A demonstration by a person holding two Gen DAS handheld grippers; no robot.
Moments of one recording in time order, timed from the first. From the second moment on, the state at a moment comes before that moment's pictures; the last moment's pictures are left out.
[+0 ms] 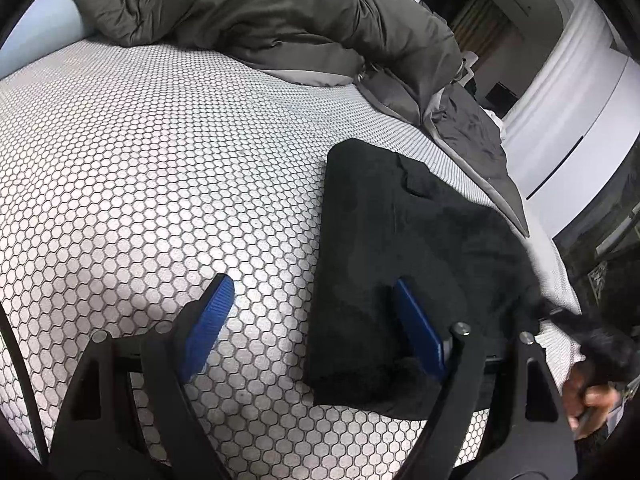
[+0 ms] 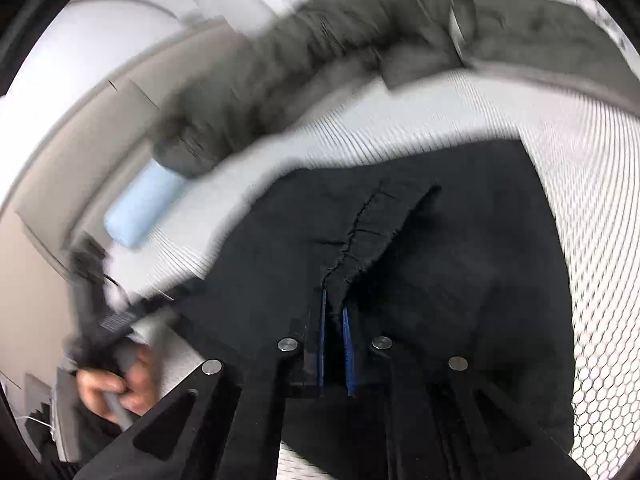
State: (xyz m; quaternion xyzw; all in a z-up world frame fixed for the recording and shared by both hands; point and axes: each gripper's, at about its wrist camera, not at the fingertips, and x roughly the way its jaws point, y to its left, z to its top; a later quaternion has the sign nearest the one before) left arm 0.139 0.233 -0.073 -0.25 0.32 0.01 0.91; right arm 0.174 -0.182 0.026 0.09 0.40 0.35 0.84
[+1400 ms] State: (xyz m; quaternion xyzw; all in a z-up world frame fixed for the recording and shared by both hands) left arm 0.146 0.209 -0.079 -0.15 0.39 0.02 0.91; right arm 0.194 -0.195 0.004 0.00 0.42 0.25 0.87
